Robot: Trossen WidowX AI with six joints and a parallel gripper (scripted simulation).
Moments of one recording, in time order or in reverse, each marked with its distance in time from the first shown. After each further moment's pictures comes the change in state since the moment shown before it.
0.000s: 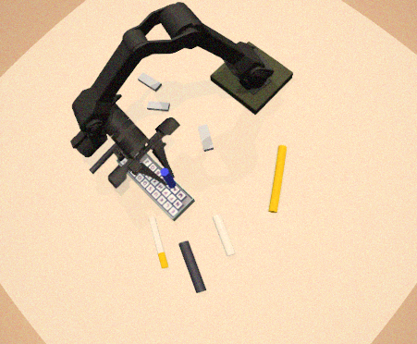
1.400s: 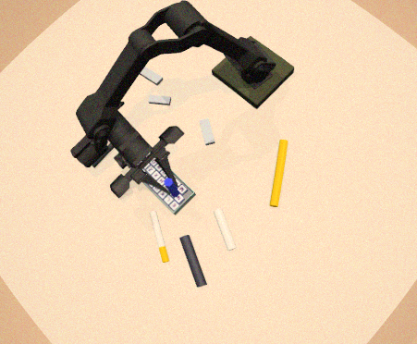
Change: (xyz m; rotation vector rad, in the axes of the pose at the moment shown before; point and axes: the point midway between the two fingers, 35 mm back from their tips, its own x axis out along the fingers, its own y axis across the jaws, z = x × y) arm 0.023 0.019 -0.018 -0.009 -0.002 0.005
